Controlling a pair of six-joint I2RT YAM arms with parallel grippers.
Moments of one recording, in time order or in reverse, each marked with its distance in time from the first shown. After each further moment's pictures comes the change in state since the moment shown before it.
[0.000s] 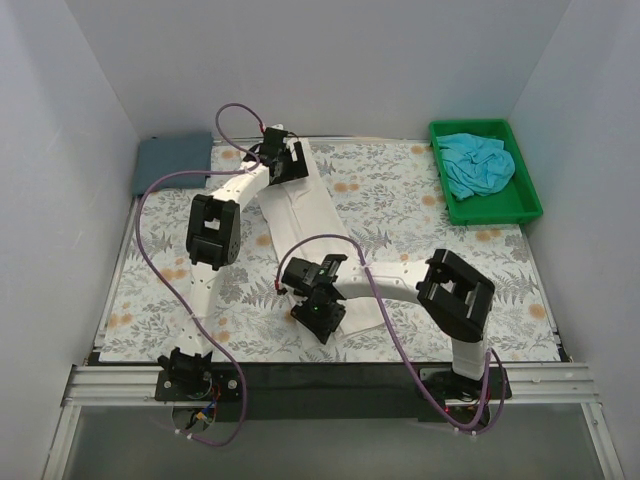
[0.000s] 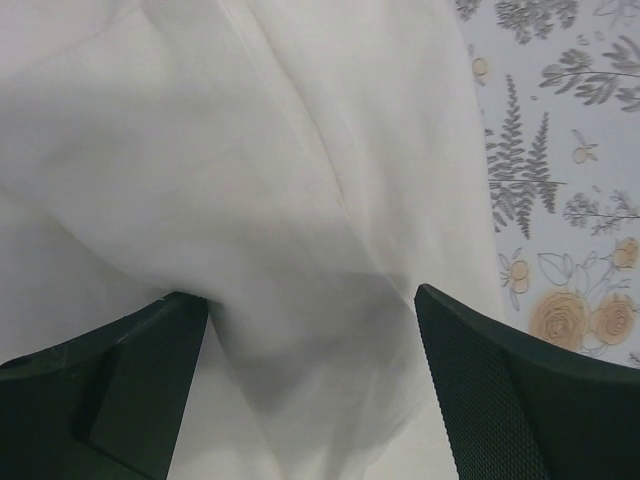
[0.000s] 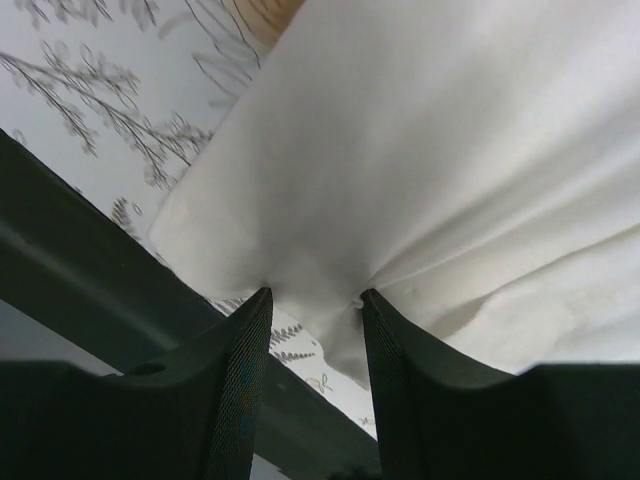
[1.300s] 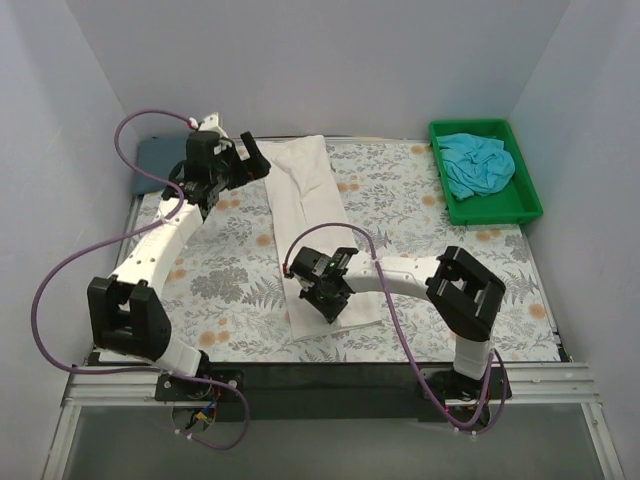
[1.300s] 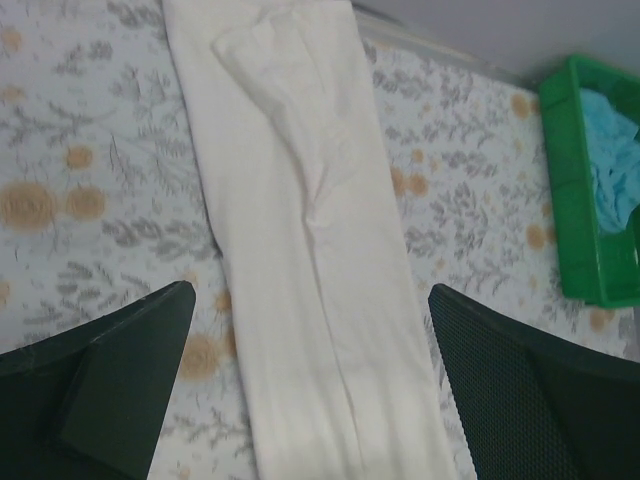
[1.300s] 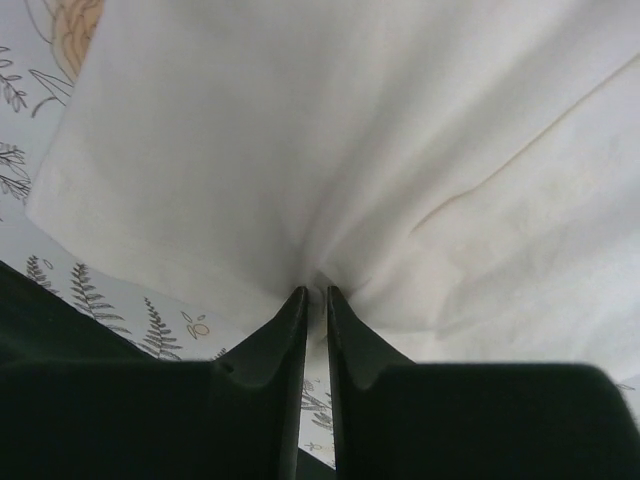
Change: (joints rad) left arm 0.103 -0.962 -0.753 0.133 0.126 -0.030; right arm -0.057 -0.030 -0.021 0.090 0.133 -0.006
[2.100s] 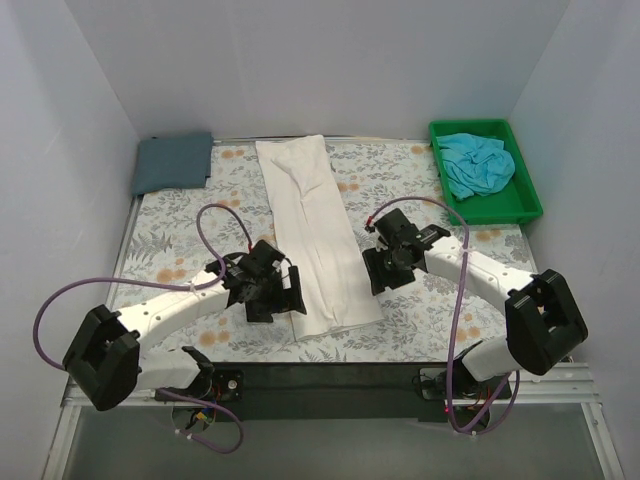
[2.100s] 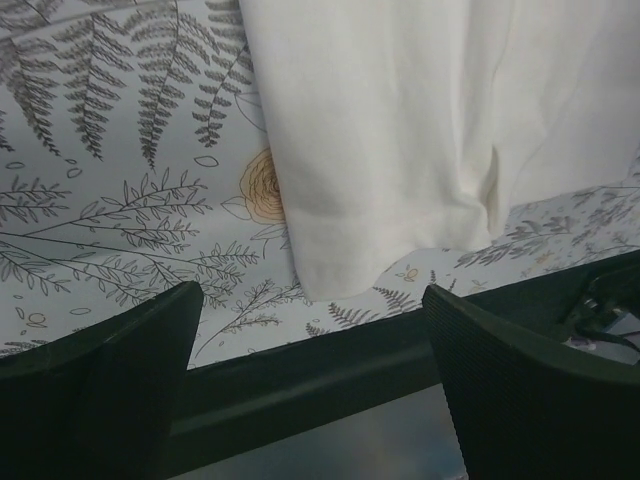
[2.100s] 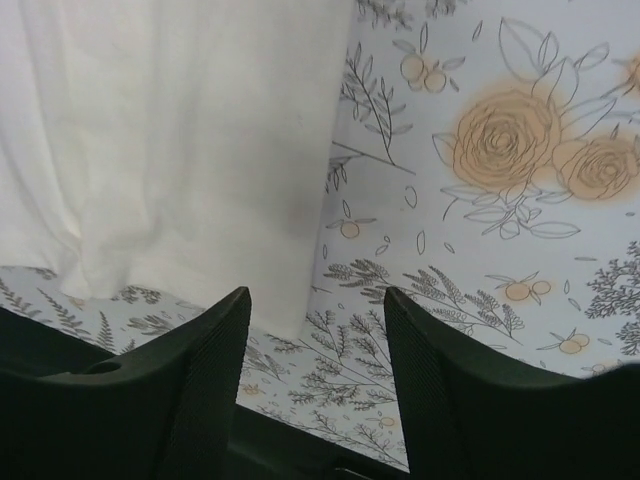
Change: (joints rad) left arm -0.492 -0.333 -0.627 -0.375 0.054 -0.376; right arm -0.464 -0.406 -0.256 0.009 -0.045 0.071
